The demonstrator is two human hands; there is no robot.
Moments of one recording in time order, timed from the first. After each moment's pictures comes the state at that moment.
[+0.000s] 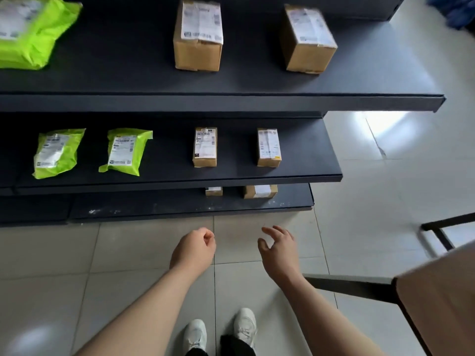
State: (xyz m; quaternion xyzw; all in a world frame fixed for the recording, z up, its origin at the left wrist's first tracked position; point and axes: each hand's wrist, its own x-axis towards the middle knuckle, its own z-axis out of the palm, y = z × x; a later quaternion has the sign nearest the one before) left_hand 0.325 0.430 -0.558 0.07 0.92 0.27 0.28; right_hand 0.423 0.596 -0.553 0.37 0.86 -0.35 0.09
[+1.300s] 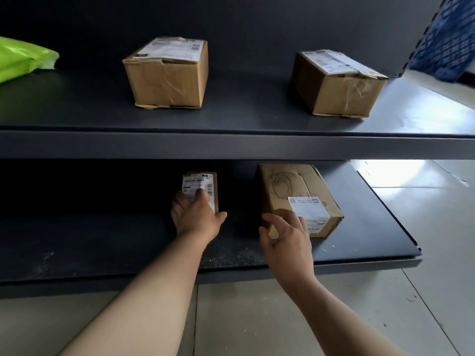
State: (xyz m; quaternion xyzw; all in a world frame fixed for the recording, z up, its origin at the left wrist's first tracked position) left_hand 0.082 0.584 -1.034 0.08 0.97 0.20 0.05; right_hand 0.222 0.704 -1.031 0.23 0.92 -0.23 -0.22
